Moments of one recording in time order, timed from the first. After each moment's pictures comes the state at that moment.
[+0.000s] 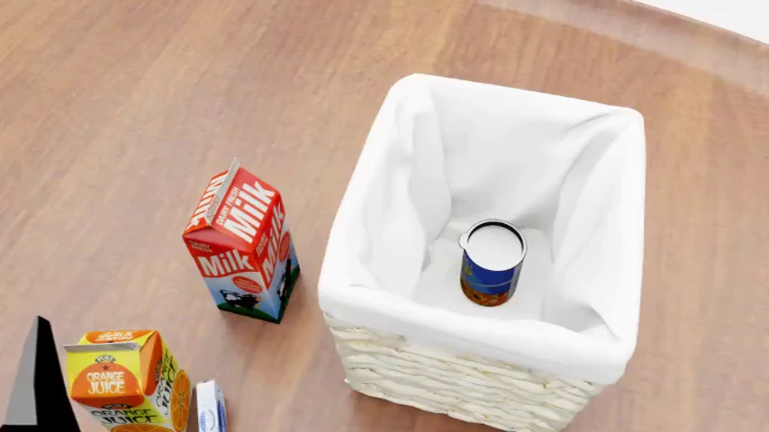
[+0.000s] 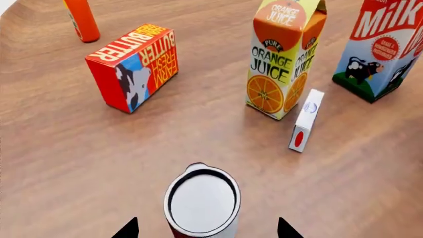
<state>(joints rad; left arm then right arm) 0.08 -0.60 0.33 0.84 -0.39 -0.09 -0.67 0.36 0.45 -1.53 -0.23 0.42 0.10 0.69</state>
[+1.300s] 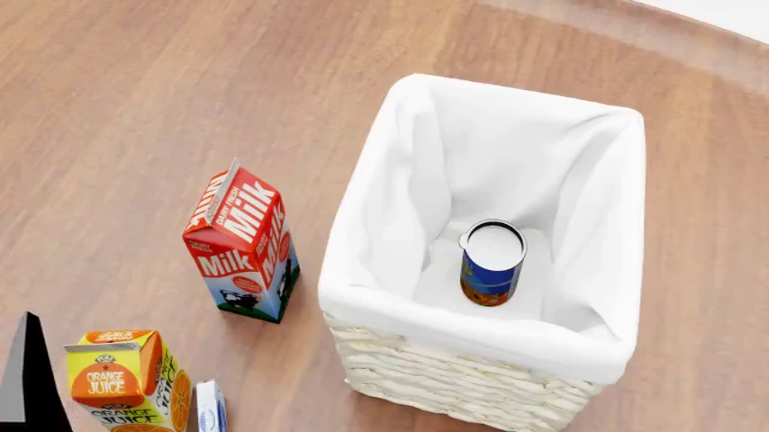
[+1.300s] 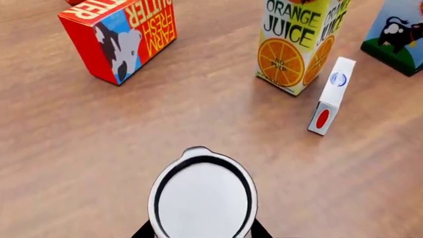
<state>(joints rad) 0.08 -0.62 0.32 0.85 -0.41 -0.08 -0.68 0.41 0.33 -1.49 -0.02 0.51 0.13 0.58</state>
